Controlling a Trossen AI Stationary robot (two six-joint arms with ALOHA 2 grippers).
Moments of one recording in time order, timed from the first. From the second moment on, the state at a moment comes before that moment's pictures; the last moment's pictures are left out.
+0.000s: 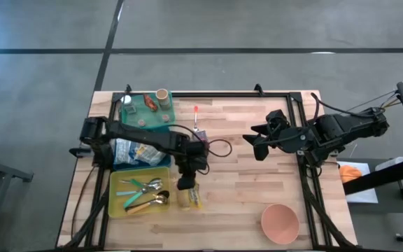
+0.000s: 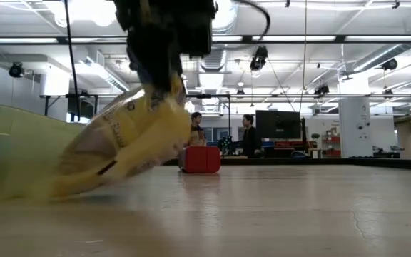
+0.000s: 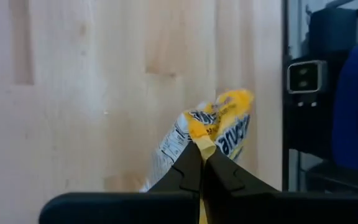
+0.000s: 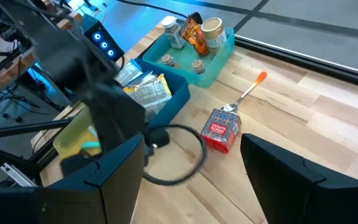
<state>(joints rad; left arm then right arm) -0.04 1.84 1.31 -0.68 0.56 -0.19 0.33 1.19 1.43 -0.93 0.65 0.99</state>
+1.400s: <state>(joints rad) 0.13 1.36 1.34 -1.30 -0.21 -0.88 0.33 1.19 1.43 -0.93 0.65 0.99</state>
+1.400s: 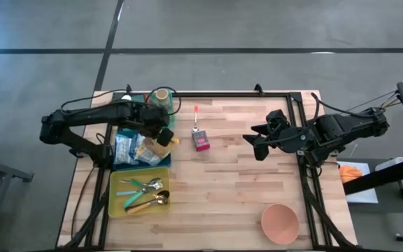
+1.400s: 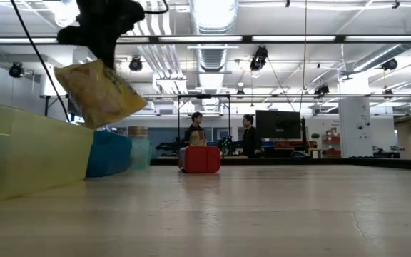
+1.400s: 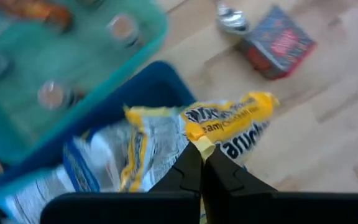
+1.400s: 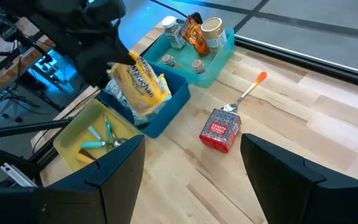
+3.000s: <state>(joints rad) 0.10 1.40 0.99 -1.20 -0.19 -1.43 0.33 1.19 1.43 -0.93 0.65 0.99</state>
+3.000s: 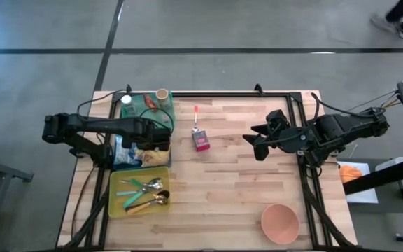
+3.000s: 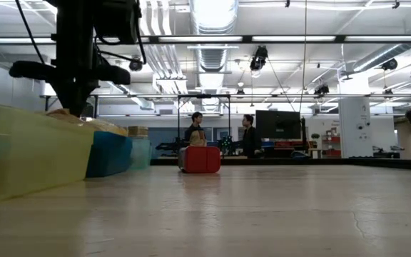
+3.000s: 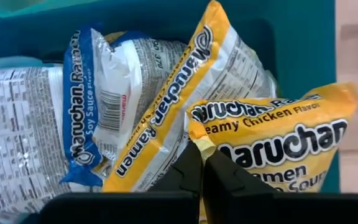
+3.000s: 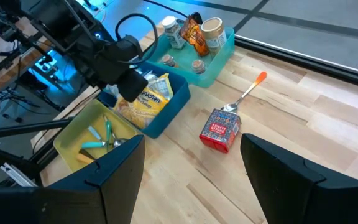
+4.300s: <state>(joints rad) 0.14 1.43 1.35 -0.89 -0.12 -0.31 0.33 1.19 1.43 -0.93 0.65 0.99</state>
